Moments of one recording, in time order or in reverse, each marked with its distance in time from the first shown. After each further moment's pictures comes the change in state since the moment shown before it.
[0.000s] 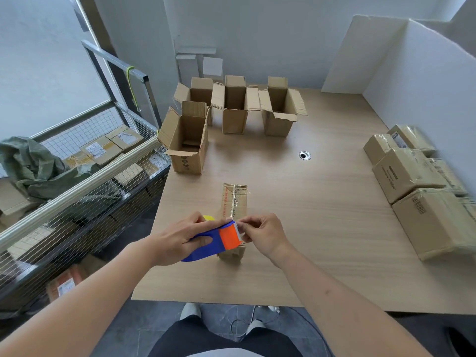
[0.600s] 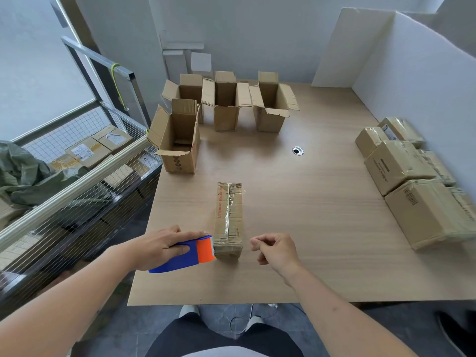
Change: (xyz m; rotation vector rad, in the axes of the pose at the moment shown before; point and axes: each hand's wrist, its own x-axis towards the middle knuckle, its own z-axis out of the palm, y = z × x) left_hand -0.011 -0.051 -0.002 0.070 -0.210 -0.188; right_hand -0.026 0.050 -0.022 -0.005 0.150 0.250
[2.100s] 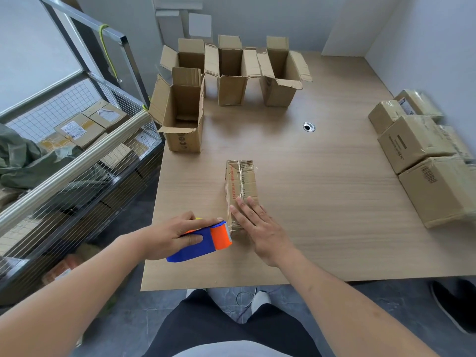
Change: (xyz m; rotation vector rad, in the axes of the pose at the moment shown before) left_hand 0.007 -0.032 0.010 -0.112 -0.050 0.109; right_hand 0.029 0.023 0.055 -1.135 -0.176 -0.776
